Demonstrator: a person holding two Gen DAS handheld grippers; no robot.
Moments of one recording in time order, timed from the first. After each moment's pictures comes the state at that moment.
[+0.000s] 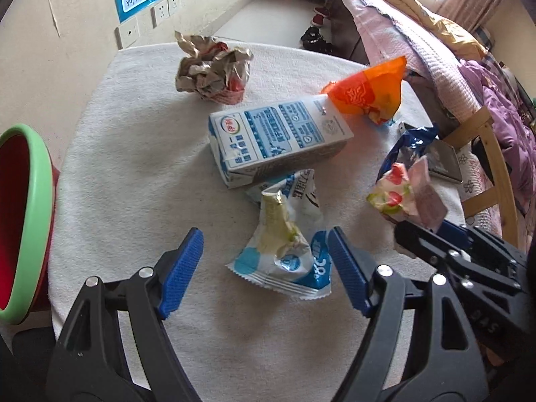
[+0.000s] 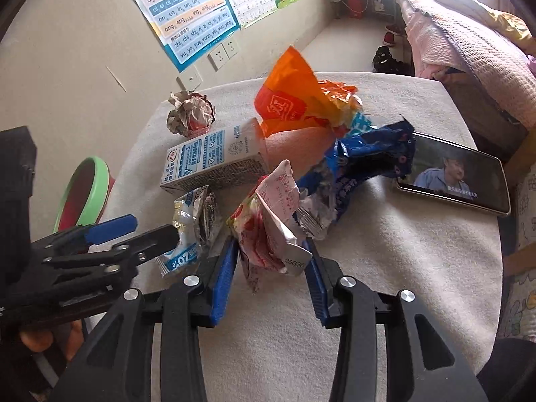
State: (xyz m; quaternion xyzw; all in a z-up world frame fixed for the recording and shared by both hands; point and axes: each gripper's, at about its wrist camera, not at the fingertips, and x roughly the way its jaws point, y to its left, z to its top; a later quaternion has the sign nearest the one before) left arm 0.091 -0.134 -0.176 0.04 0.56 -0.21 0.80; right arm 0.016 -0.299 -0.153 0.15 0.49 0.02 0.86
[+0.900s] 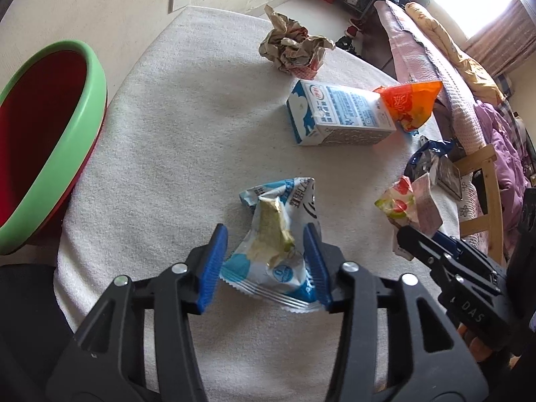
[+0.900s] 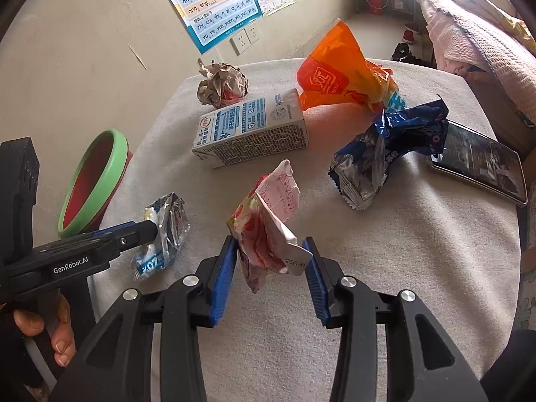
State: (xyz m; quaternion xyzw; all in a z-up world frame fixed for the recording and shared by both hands) left arm 0.067 -0.057 -0.174 -0.06 0.58 -0.17 0.80; right arm 0.013 -0.260 -0.158 0.13 0.51 0.06 0.85
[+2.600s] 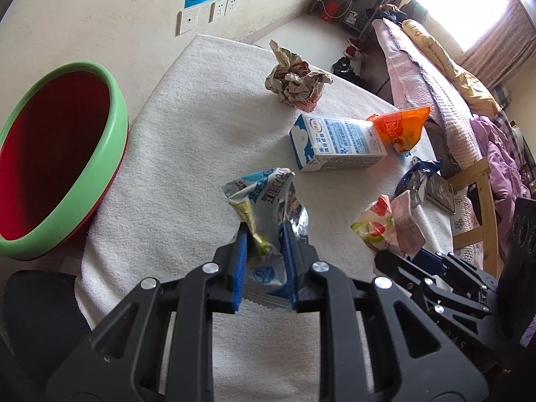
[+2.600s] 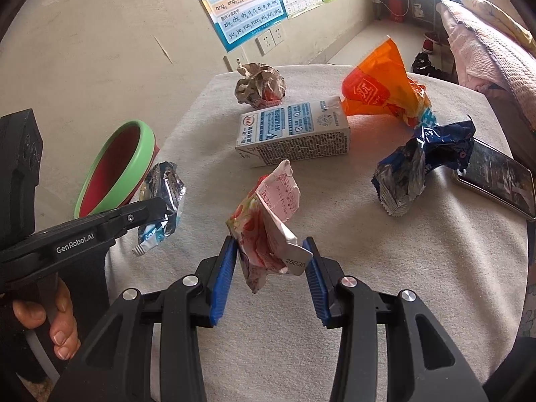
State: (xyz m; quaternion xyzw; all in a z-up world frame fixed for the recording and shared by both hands) left arm 0.064 -0.042 -0.148 -0.07 0.54 -0.16 0.82; right arm 0.012 -0.223 -0.143 0.12 0.50 0.11 0.85
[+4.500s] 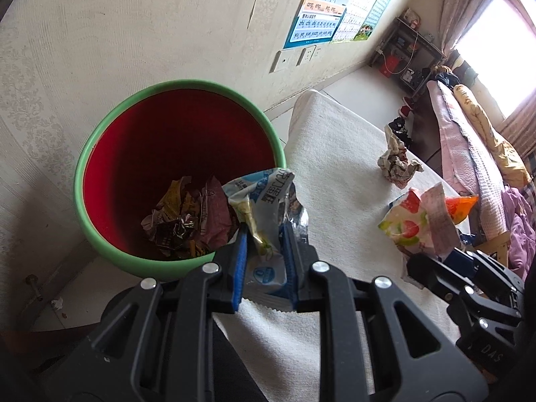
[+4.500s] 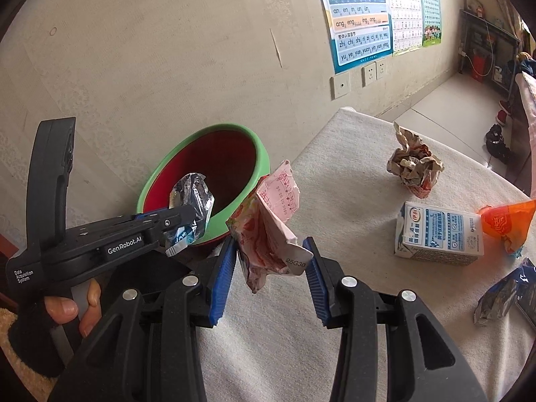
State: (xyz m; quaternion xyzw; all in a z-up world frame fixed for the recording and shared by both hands) left arm 0.069 0.092 -0.120 -0.13 0.49 -0.03 0.86; right arm 0.062 -0.093 -0.094 0.03 0.46 0.25 0.85
